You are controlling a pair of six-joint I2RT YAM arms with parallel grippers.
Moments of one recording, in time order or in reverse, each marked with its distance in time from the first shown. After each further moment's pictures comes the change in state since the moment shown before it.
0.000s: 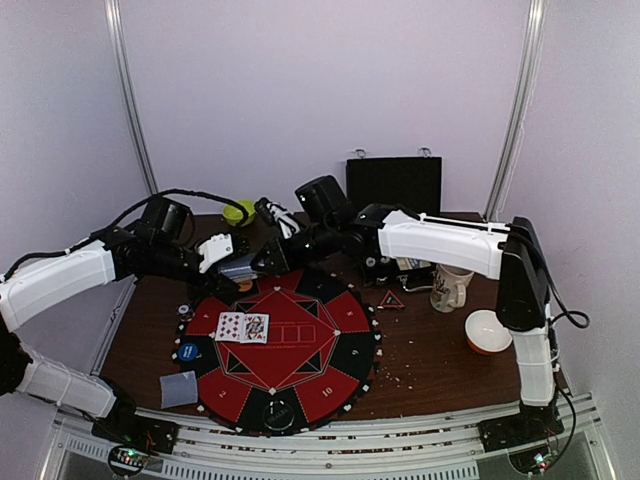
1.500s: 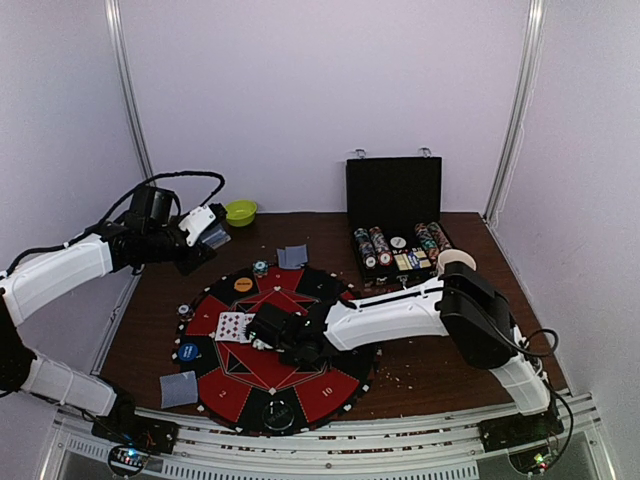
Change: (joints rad) left arm 0.126 0.023 0.019 0.134 -0.292 -0.203; right arm 0.300 0.187 -0.168 -0.175 1.003 -0.679
